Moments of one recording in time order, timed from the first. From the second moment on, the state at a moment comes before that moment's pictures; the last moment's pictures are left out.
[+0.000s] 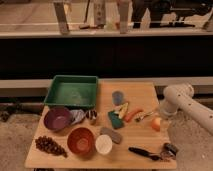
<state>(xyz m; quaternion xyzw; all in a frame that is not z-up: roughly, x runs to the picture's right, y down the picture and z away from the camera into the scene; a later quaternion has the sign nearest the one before) 0.327 0.184 0.840 -0.34 -0.05 -0.05 0.94</state>
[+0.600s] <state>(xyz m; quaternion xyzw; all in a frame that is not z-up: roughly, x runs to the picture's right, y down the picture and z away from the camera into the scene) 0.324 0.184 0.845 -0.35 -0.06 -0.05 0.93</state>
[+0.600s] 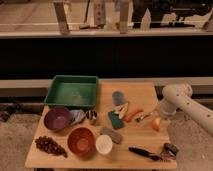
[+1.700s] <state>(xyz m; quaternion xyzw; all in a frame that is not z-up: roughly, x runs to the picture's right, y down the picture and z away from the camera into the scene) 0.312 0.158 0.810 -0.33 -0.06 -0.08 0.94</state>
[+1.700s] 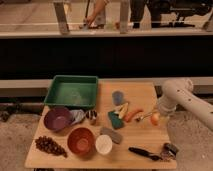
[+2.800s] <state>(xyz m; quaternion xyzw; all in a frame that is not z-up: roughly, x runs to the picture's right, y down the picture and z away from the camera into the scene) 0.254 0.139 0.765 -0.33 -0.08 -0.16 0.93</state>
